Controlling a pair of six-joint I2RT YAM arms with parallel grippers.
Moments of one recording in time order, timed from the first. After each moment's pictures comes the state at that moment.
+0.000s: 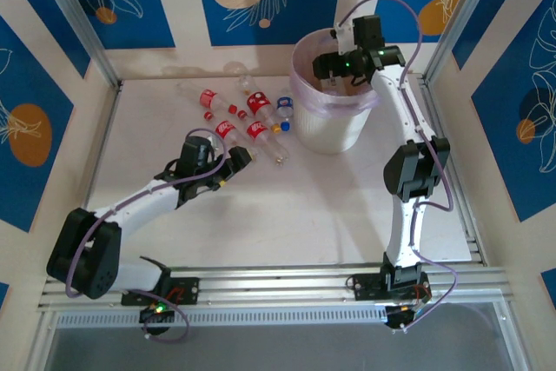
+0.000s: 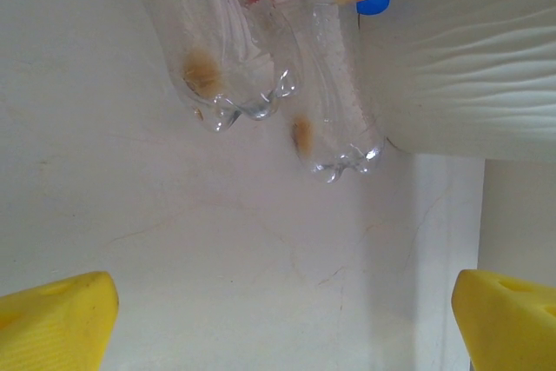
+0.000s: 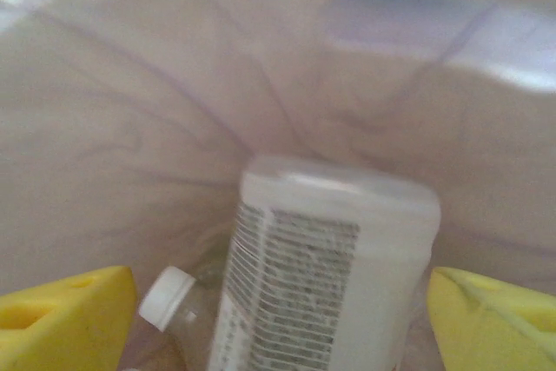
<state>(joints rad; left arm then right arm) -0.43 1.34 0.69 -0.02 0.29 -0.97 0.19 2.08 2.26 -0.89 -0.23 -0.04</state>
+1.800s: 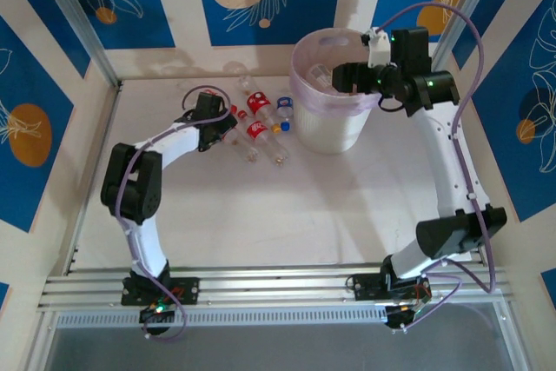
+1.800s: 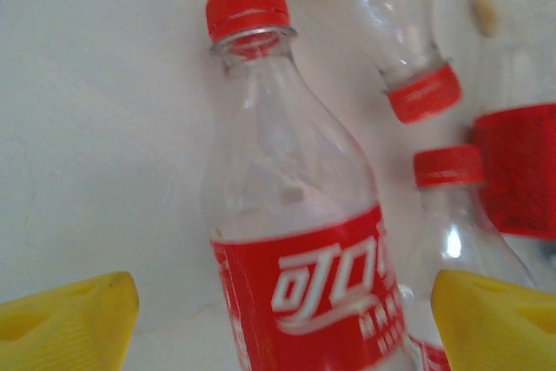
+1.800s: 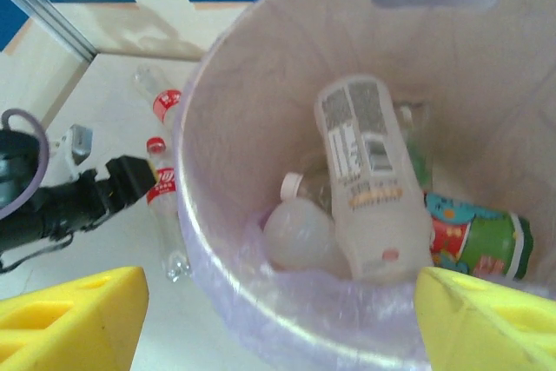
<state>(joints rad) -0.30 1.93 1.33 -0.29 -0.14 -0.91 0.18 1.51 1.83 -0.96 -0.30 0.12</state>
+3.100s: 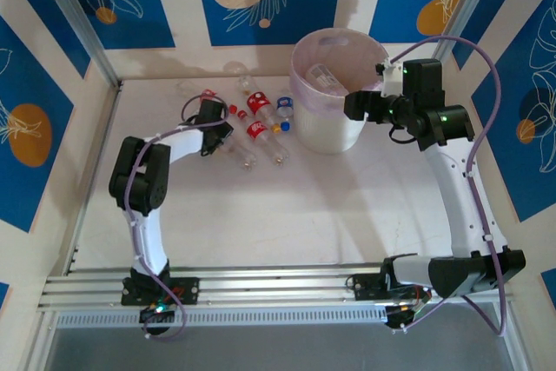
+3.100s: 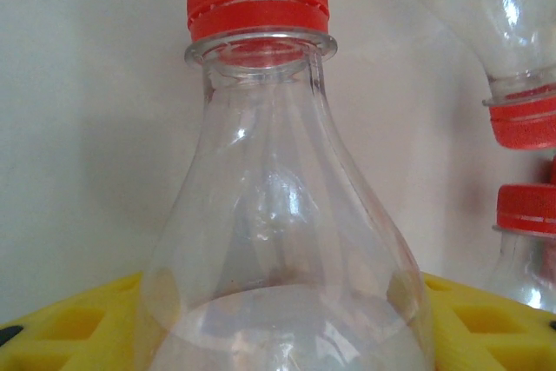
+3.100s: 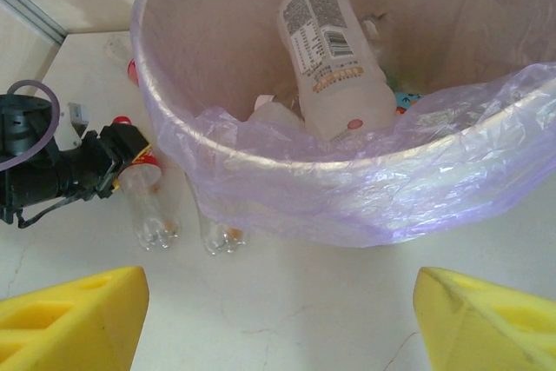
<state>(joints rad) -0.29 1.98 1.27 -0.22 -0.12 -1.07 0.16 1.28 1.58 -0.96 -0.26 0.17</state>
